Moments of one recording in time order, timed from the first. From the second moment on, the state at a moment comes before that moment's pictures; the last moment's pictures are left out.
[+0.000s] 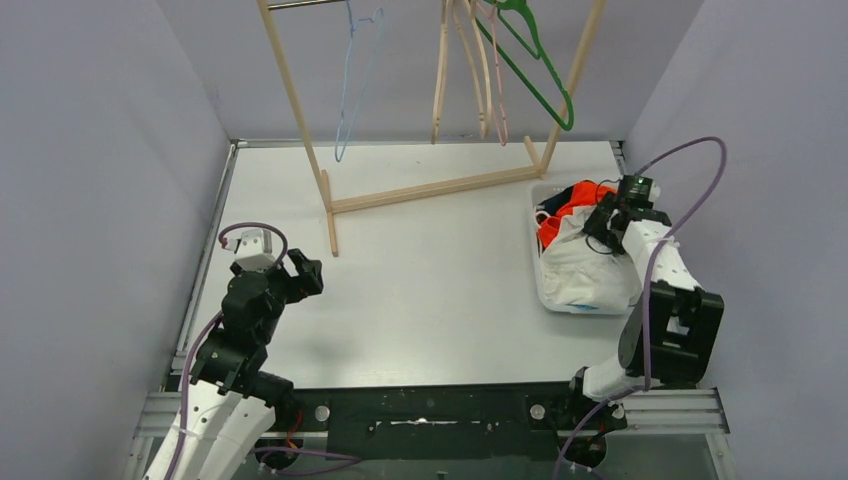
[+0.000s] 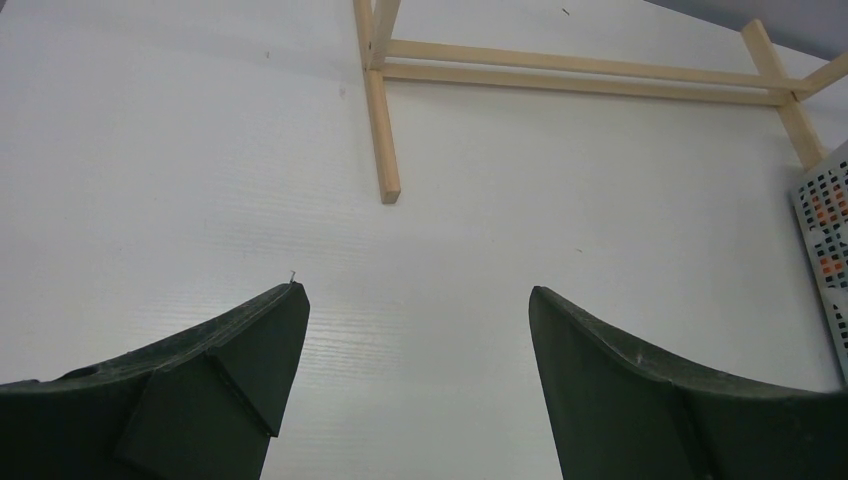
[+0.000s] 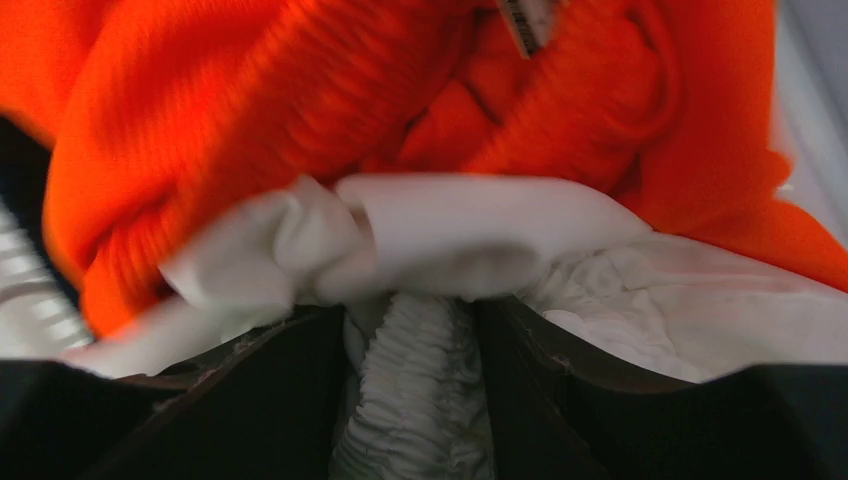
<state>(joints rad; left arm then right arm) -0.34 0.47 0.56 -0.42 -0.26 -0.43 -0.23 1.46 1.14 -0.56 0.10 0.37</state>
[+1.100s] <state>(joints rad) -0.33 0.67 0.95 -0.66 -0.75 -0.59 -0.14 0.74 1.05 -0.52 0.04 0.32</state>
